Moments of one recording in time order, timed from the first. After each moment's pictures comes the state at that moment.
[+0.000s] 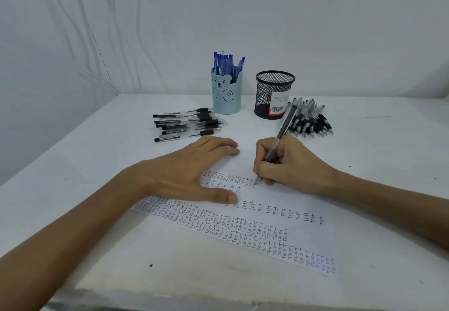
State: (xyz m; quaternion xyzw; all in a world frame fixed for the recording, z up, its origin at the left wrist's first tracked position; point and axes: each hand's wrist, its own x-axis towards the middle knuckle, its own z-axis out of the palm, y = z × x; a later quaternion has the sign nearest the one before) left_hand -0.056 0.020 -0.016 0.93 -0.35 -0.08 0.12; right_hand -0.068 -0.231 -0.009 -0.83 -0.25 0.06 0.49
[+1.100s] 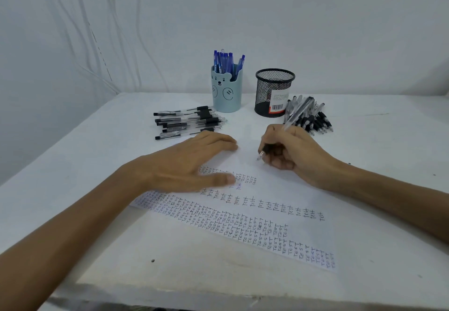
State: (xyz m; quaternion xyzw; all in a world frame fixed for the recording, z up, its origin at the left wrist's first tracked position) left_hand -0.052 0.025 -0.017 0.92 -0.36 -0.03 0.12; right_hand -0.053 -0.233 -0.013 -0.73 -0.12 0.10 0.66
